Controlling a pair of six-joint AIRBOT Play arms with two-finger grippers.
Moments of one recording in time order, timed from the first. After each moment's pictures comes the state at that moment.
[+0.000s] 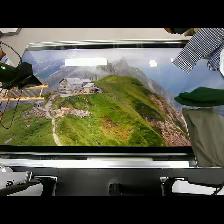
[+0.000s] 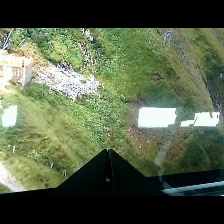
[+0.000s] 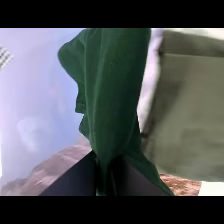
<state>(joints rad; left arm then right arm) 0.07 -1.36 1.84 1.16 -1.65 -1.75 -0.57 -1.52 1.90 -1.53 1.46 2.56</state>
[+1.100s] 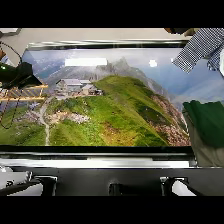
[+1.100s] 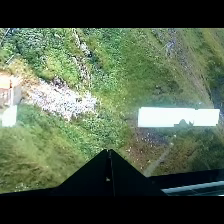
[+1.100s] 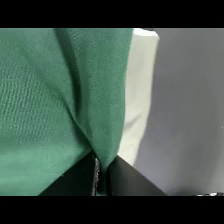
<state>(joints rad) 0.07 -1.36 1.84 1.16 -1.65 -1.75 -0.57 -1.23 1.26 -1.95 1.68 2.43</state>
